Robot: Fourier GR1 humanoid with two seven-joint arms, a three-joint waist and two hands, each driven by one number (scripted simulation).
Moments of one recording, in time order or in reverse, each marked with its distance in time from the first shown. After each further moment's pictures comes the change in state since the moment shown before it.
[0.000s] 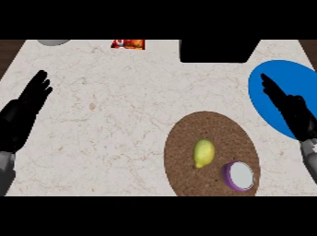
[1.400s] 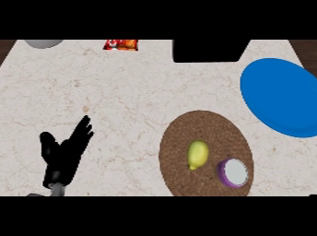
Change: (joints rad) left arm 0.181 -0.277 -0.116 0.113 -0.005 0.047 0.023; right arm 0.695 -0.141 -0.342 -0.626 0.131 -0.162 -0.157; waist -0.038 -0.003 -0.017
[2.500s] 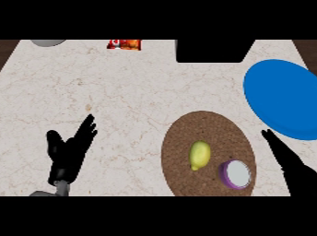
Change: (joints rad) left arm -0.012 -0.057 0.038 0.027 -0.068 -0.046 0.003; right arm -0.209 0.165 0.485 -0.163 0.567 0.175 0.742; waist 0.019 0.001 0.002
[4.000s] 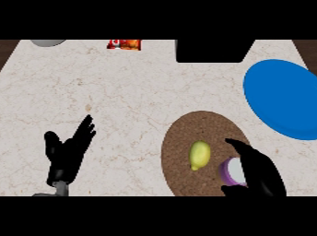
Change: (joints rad) left arm 0.025 -0.087 0.114 -0.009 -0.106 -0.092 0.023; right arm -0.101 0.281 0.018 0.369 0.273 0.126 -0.078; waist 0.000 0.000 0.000
